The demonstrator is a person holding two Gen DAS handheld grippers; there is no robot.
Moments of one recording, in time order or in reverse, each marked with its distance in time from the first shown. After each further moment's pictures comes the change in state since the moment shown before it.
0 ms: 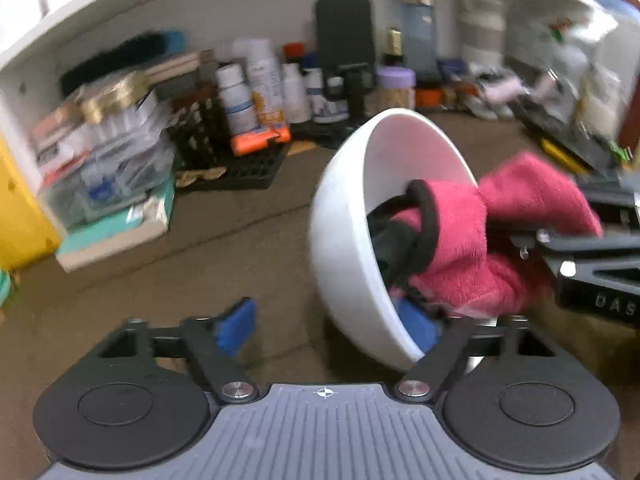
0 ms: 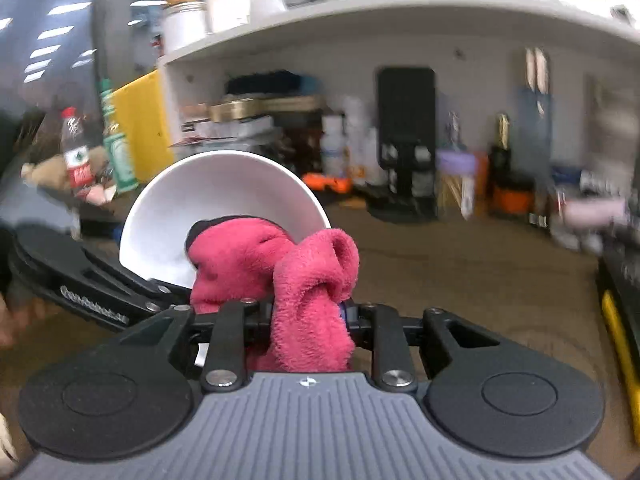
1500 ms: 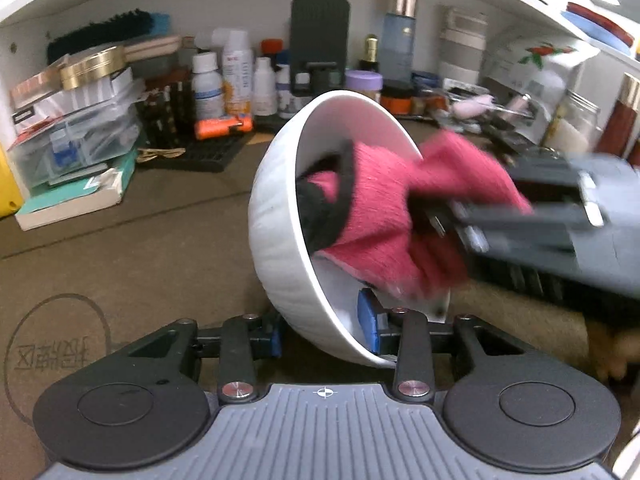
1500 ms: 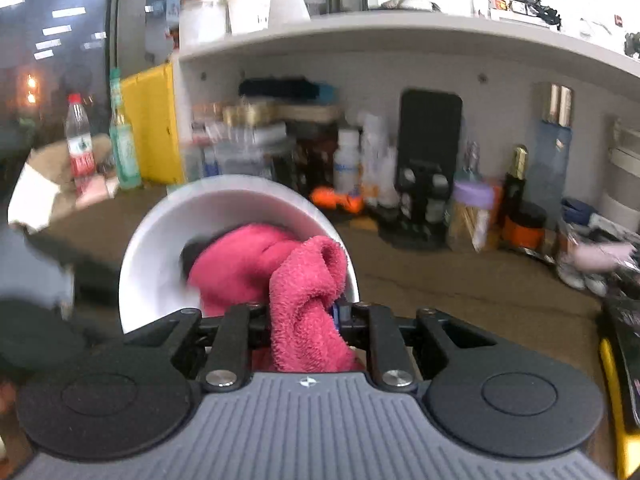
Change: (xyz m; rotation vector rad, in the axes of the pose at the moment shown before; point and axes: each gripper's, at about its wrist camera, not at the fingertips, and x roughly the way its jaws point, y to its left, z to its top) left arm -0.013 -0.018 -0.014 0.054 -0.021 -0.132; right arm 0.008 0.034 0.036 -0.114 -0.040 0.020
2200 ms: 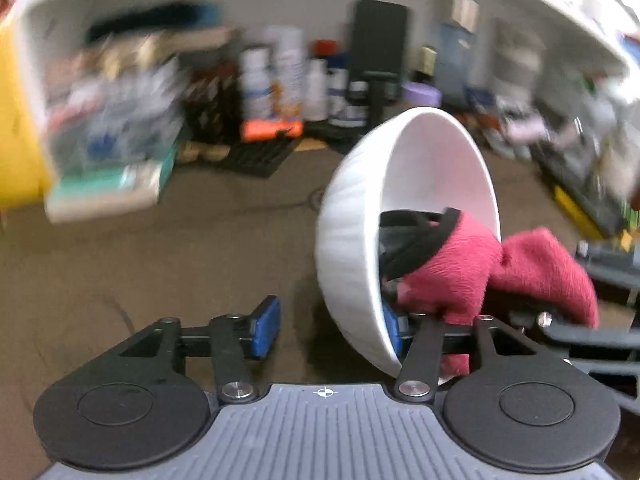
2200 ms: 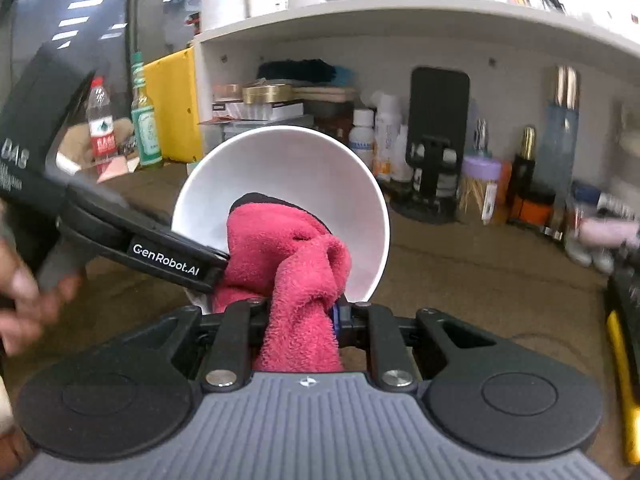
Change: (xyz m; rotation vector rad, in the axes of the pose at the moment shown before) left arm 0.010 0.017 0.008 -0.246 -0.035 0.099; right arm -0.016 -0.006 -0.031 -0.036 0.075 0.006
